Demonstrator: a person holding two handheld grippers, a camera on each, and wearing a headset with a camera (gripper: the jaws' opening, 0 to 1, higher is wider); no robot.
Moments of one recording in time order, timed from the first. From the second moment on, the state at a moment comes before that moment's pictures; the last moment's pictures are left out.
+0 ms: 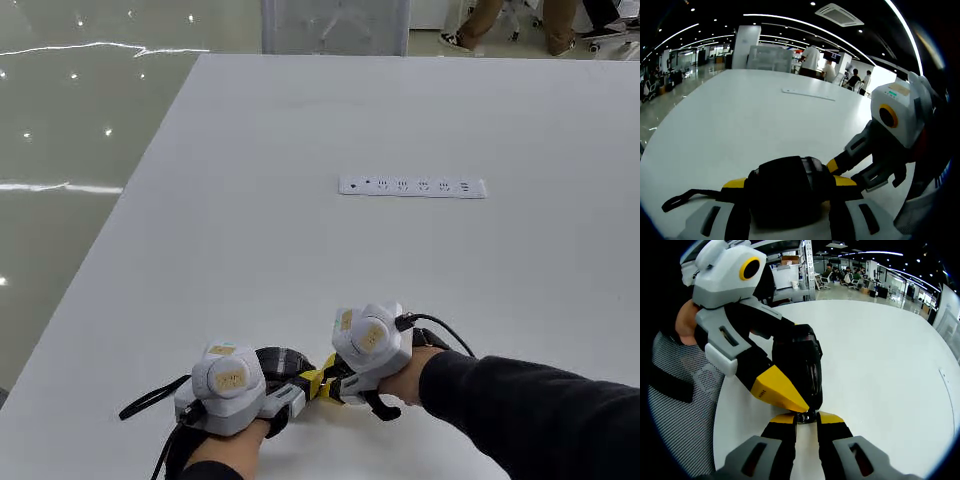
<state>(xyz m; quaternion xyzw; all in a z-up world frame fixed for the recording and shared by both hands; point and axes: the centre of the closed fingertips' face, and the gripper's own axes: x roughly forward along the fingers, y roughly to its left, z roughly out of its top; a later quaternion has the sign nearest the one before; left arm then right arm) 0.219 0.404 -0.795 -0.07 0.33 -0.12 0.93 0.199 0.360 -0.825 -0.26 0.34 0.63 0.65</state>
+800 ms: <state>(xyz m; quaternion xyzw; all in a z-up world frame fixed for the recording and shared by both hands) 0.219 0.405 -0.795 -0.07 0.33 -0.11 0.94 0.199 0.358 -0.824 -0.25 0.33 0.62 0.66</state>
